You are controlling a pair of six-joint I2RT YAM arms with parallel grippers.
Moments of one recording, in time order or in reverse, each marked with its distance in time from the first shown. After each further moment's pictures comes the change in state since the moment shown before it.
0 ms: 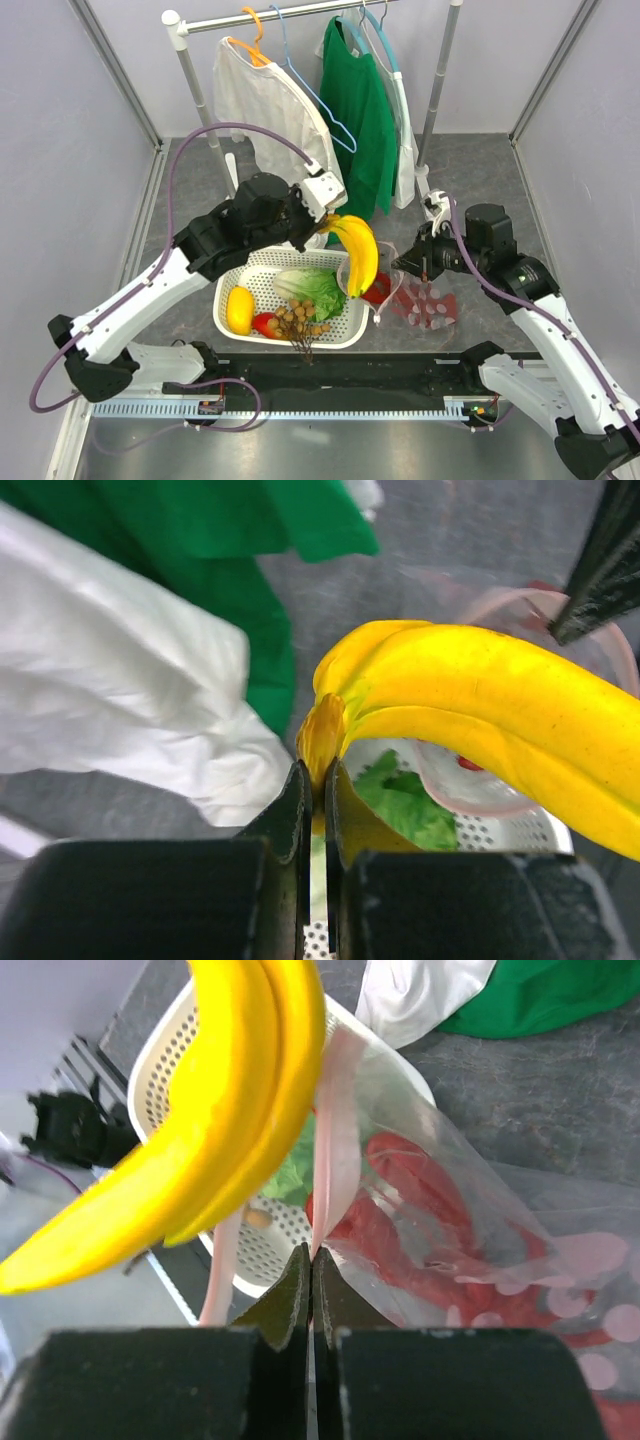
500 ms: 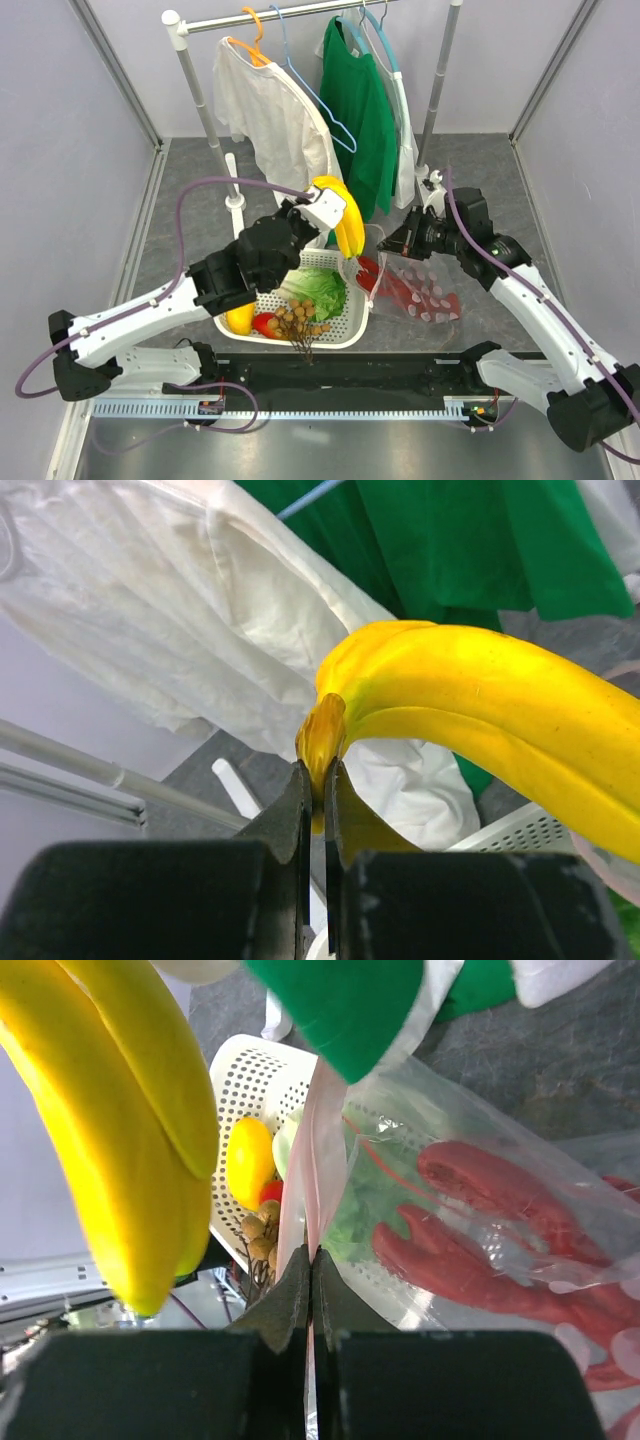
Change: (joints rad) left arm -0.218 -0.128 -0.246 0.447 -0.760 0.247; right arm 0.004 0.177 0.000 0.167 0.088 0.502
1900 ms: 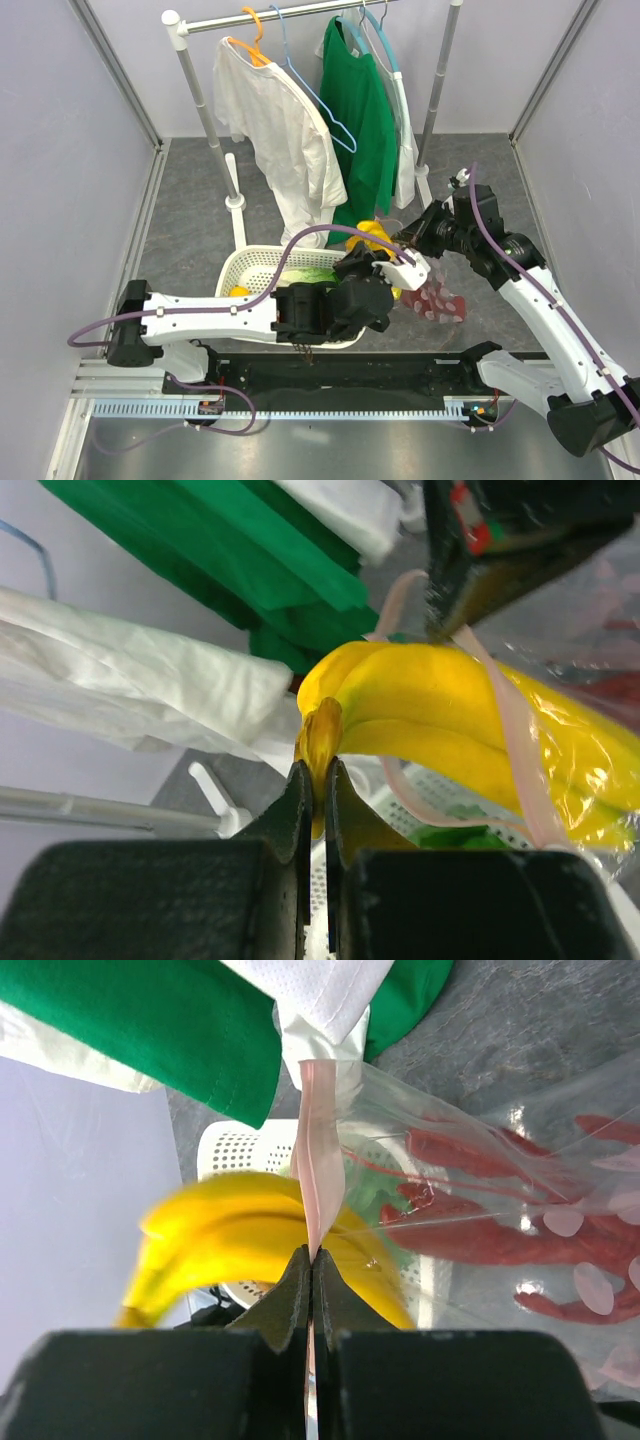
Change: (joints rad) left arm -0.376 0.357 0.144 -0.039 -0.326 -0.039; right arm -0.016 -0.009 0.090 -0.156 0.224 0.232
